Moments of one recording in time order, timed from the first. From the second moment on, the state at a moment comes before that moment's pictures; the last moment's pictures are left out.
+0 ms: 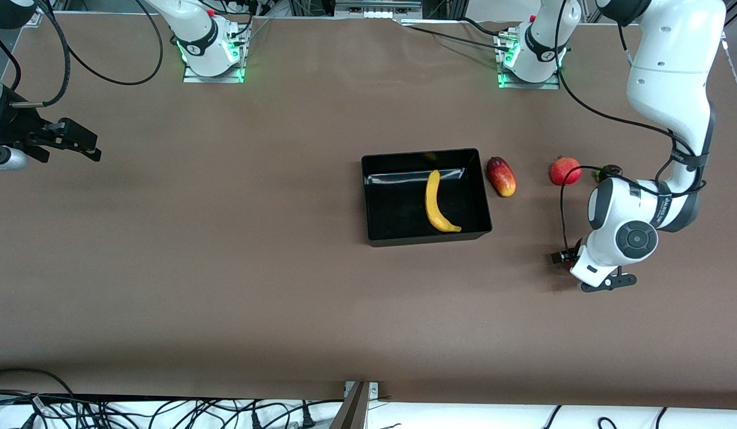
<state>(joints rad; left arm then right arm) 0.01 0.65 -0.03 -1.65 0.22 2.09 -0.34 0.07 0.03 -0.06 -1.61 0.01 1.65 -0.02</state>
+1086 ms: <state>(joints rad) -0.34 0.45 -0.11 -1.77 -0.11 2.13 -0.91 0.07 0.03 -0.06 -1.61 0.01 1.65 -0.02</state>
